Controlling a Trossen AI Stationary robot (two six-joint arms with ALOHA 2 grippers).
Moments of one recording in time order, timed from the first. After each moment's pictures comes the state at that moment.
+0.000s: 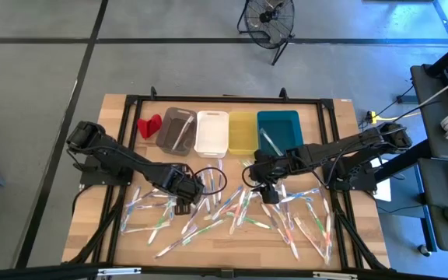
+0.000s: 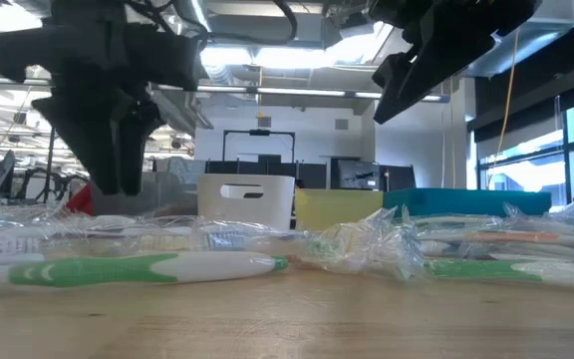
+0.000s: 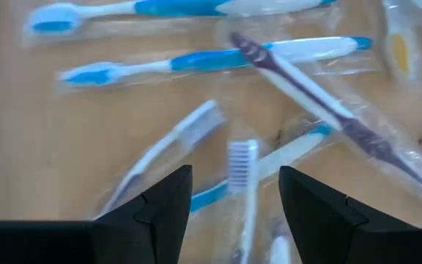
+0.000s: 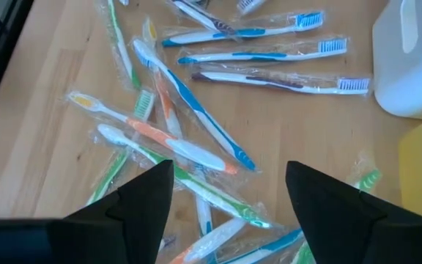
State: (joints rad) left arm -0.35 1.61 0.99 -0.69 -0.15 -0.47; right arm 0.21 1.45 1.01 -0.47 -0.02 0.09
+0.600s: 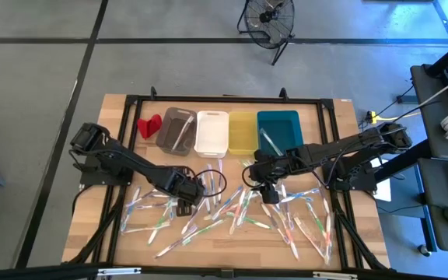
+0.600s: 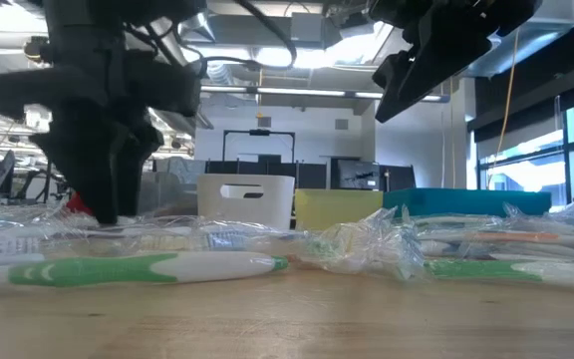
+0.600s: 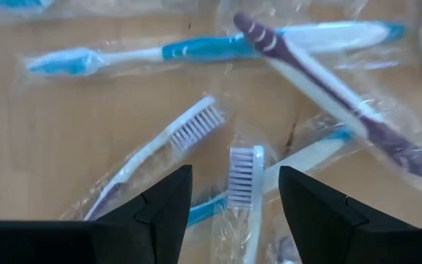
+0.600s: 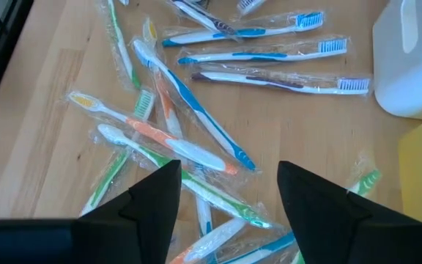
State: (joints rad) left arm -0.34 1.66 0.95 -0.63 -0.16 -0.49; right arm 0.21 1.45 1.01 -0.47 -0.02 0.09
